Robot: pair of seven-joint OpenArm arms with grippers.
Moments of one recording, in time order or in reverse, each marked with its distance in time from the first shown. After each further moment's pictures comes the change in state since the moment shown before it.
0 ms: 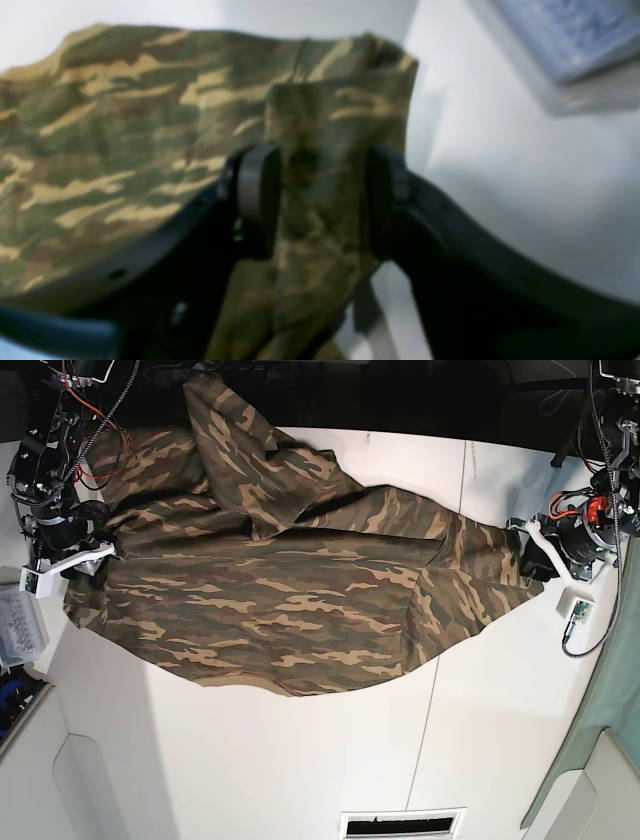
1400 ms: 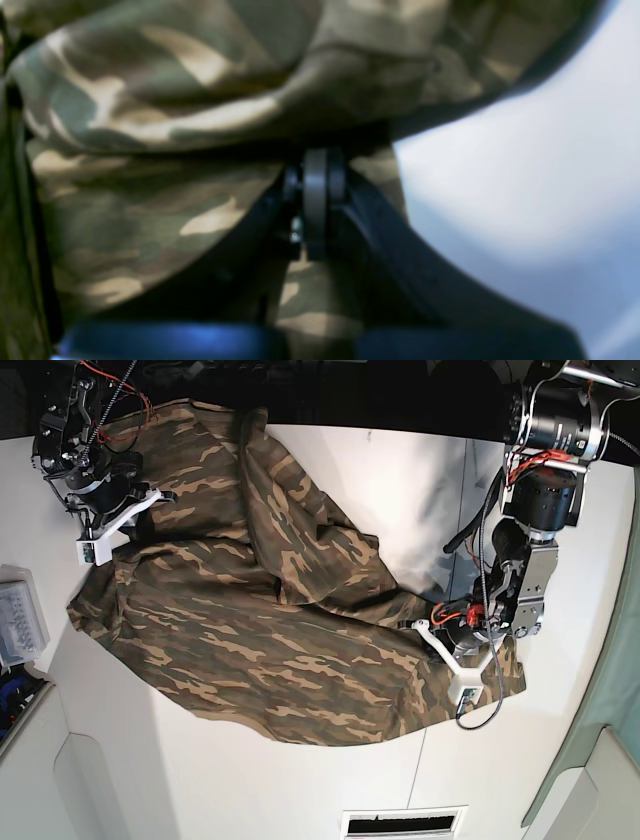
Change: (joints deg) left arm -35.1 16.9 17.9 -47.0 13.0 1.4 -10.0; right arm -5.5 1.4 -8.6 -1.7 0.6 11.0 -2.9
